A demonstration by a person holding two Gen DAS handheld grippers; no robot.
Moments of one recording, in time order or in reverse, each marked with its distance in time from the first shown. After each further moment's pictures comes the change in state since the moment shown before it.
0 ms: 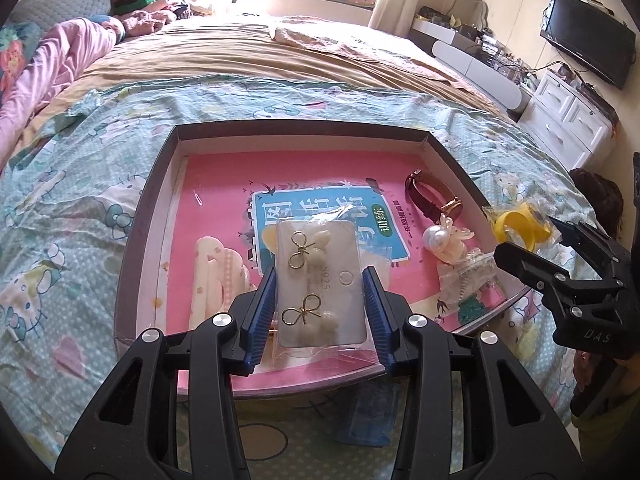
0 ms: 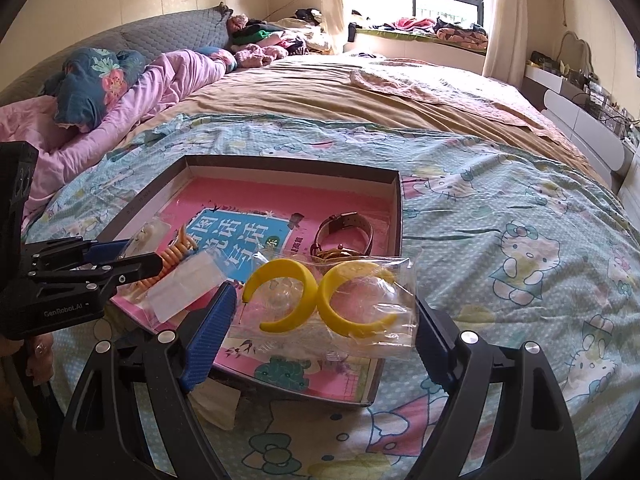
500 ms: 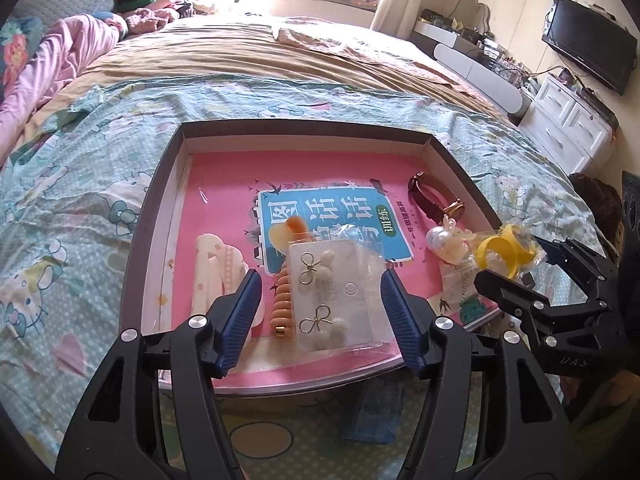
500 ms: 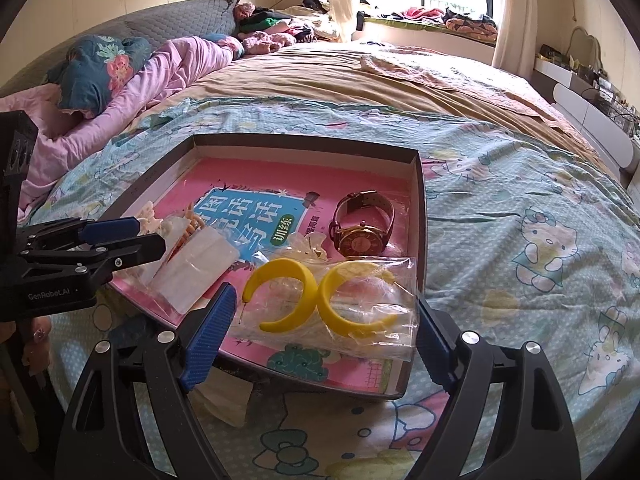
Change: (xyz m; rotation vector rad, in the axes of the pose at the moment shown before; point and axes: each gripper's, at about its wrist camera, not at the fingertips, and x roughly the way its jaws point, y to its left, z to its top) left arm -0.004 0.005 -0.001 -0.014 -0.010 -0.004; right arm 0.013 0.012 -0.010 -0.009 0.045 0.021
